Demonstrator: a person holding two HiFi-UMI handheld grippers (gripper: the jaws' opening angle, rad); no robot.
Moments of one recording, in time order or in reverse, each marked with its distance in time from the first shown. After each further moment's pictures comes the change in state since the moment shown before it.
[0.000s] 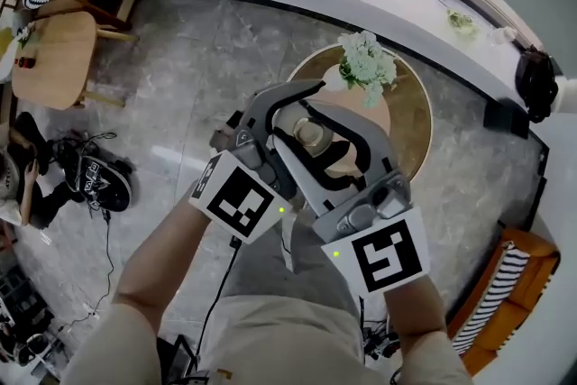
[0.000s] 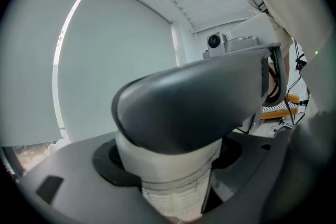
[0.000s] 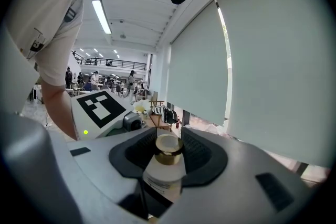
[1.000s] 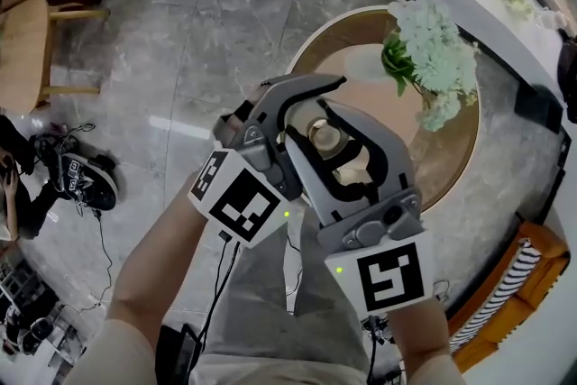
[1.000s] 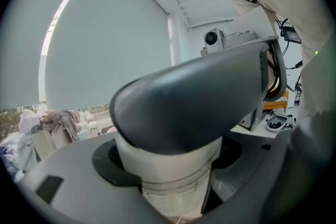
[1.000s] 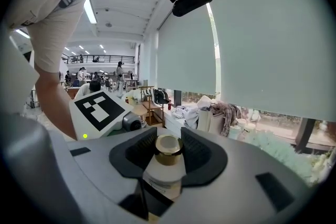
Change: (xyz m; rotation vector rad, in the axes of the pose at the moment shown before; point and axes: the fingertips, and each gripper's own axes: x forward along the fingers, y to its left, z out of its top) left arm 0.086 0.009 -0.242 -0.016 0.024 -0.128; right arm 0.099 -0.043 -0.236 0.083 0.077 -0.077
